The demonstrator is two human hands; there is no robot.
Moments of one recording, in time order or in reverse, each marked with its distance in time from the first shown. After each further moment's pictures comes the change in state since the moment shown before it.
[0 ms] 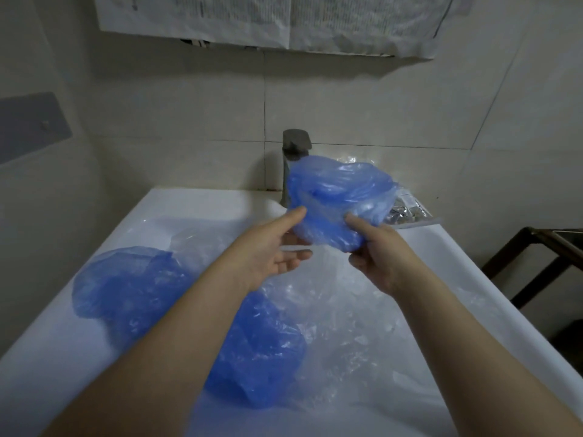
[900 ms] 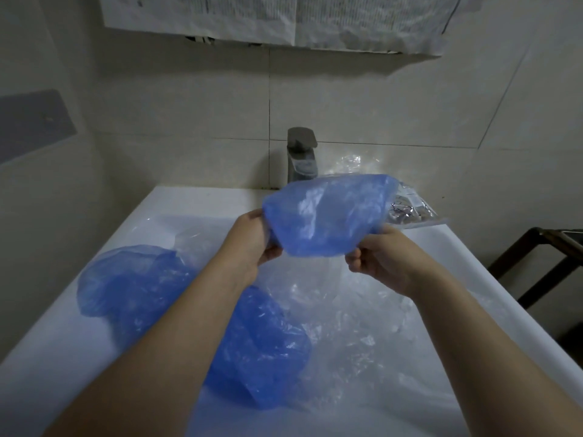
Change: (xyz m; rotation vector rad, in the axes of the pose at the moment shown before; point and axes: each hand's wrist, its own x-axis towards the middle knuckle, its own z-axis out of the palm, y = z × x) left_hand 0.012 0.007 -0.009 0.033 0.242 0.061; right_hand 0.003 0.001 -0.009 -0.100 -0.221 -0.007
